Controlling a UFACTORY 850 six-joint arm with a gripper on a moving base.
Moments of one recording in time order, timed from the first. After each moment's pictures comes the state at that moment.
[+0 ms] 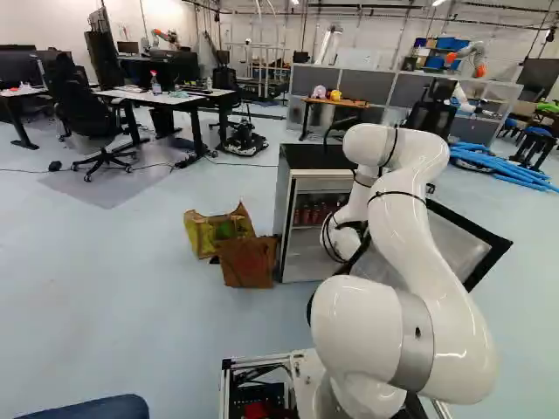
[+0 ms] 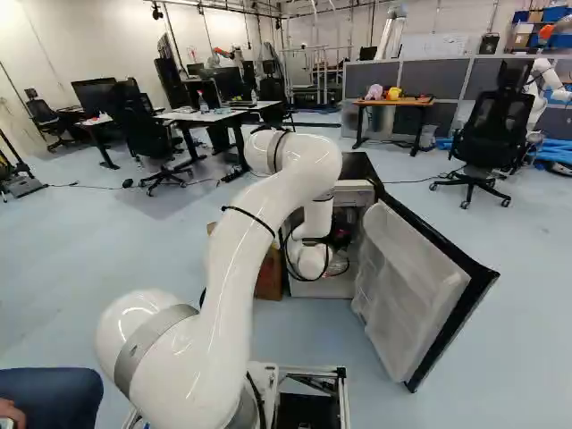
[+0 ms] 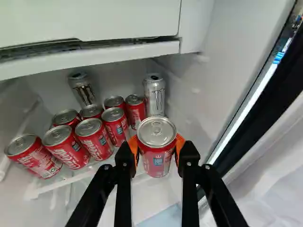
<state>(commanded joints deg) -24.3 -64.5 -58.9 -1.2 75.6 0.0</state>
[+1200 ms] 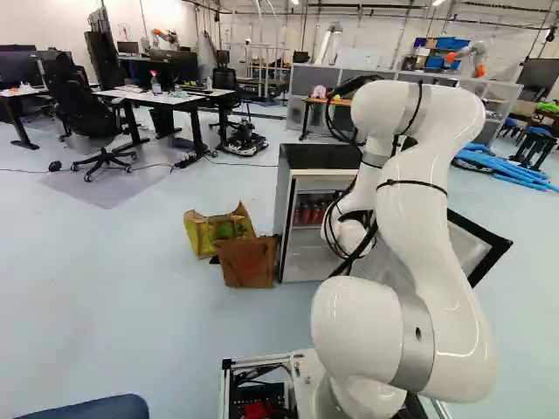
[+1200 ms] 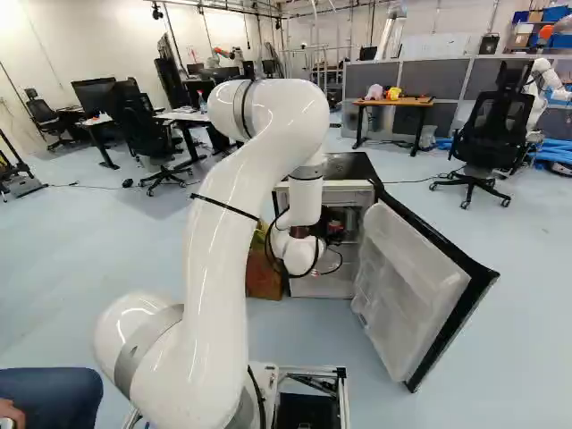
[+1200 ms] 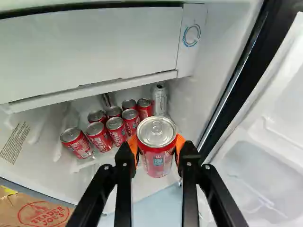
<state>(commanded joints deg) -23.5 -48.1 -42.3 -1.2 72.6 0.0</state>
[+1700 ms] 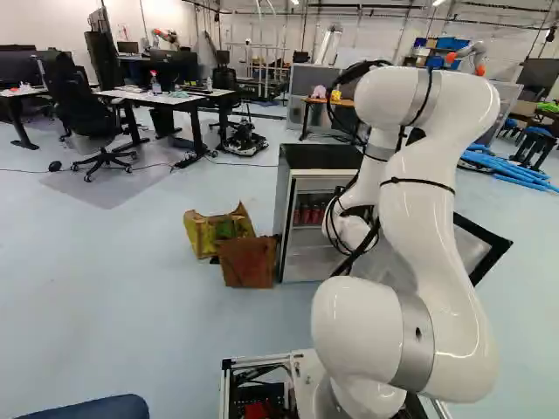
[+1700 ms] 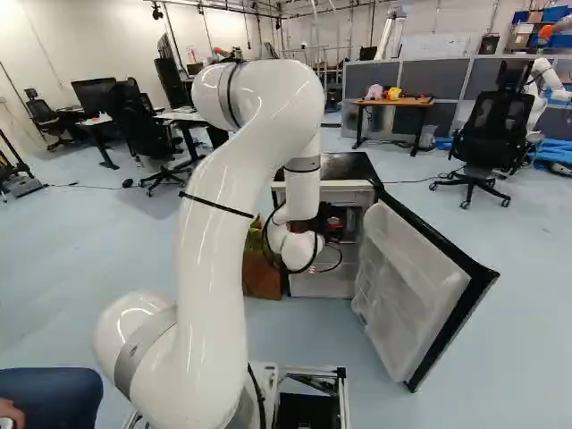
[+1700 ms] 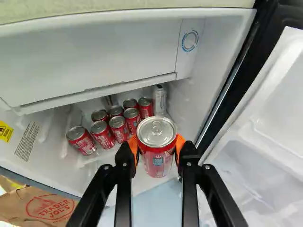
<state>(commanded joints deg) -23.4 -42.9 -39.1 -1.2 68.2 0.0</state>
